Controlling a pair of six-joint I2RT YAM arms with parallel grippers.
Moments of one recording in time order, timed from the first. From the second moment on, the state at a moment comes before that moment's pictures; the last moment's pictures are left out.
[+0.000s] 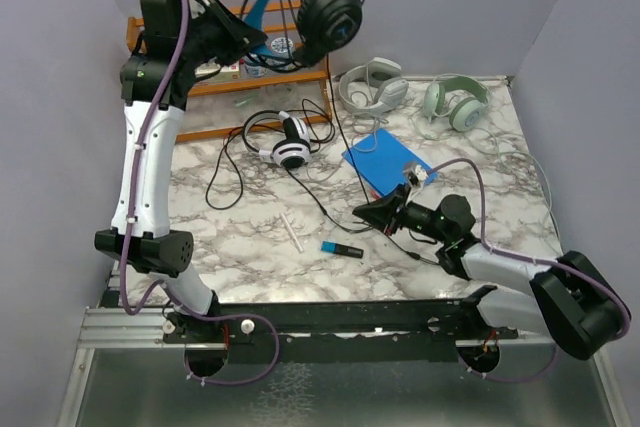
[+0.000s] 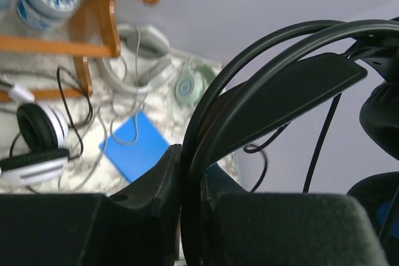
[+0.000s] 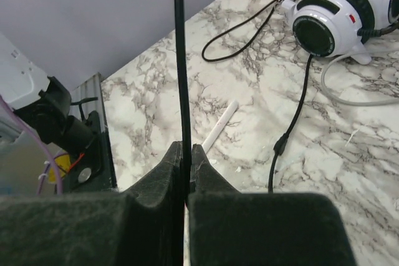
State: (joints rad) left arm -0.19 1.66 2.20 -0.83 0.36 -0.79; right arm 0.56 1.24 0.28 1.04 -0.59 0.45
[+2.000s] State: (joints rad) left arm -0.28 1.55 1.99 -0.74 0.35 -0.90; right arm 0.49 1.86 1.26 1.35 -0.51 0.49
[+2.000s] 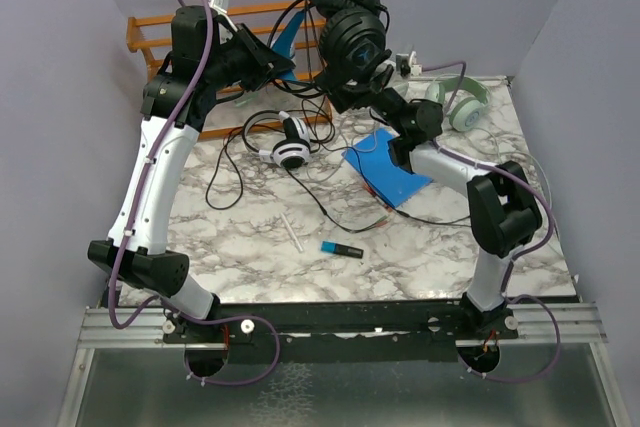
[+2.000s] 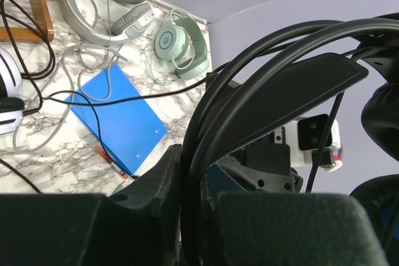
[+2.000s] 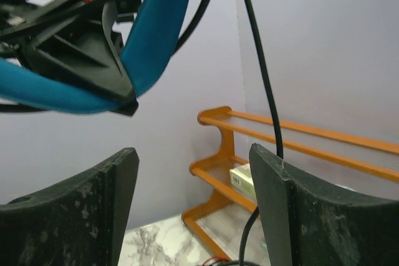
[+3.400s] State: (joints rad) left arm -0.28 1.55 2.00 -0.76 0.37 -0.91; right arm 0.40 2.02 1.45 1.50 -0.56 0.76
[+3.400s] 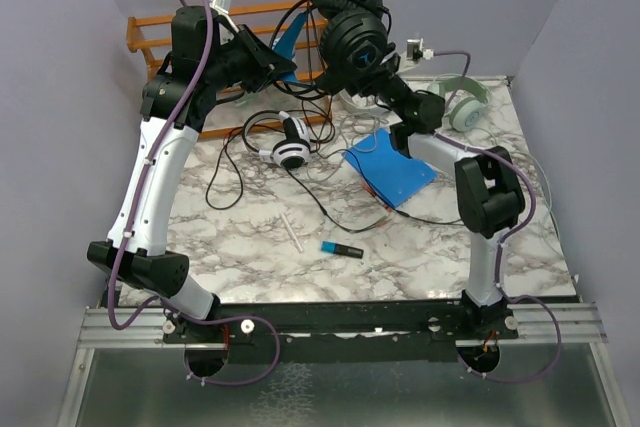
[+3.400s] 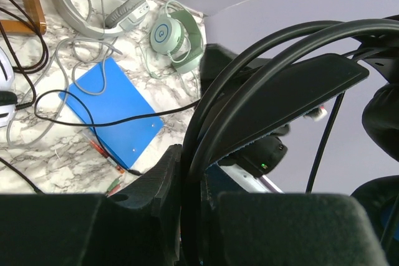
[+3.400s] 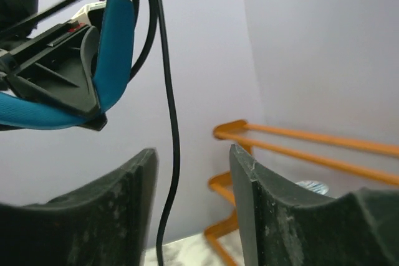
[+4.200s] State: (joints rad) left arm -0.31 1.55 1.98 -0.76 0.37 -0.87; right arm 0.58 1.65 0.76 1.51 -0.62 0.87
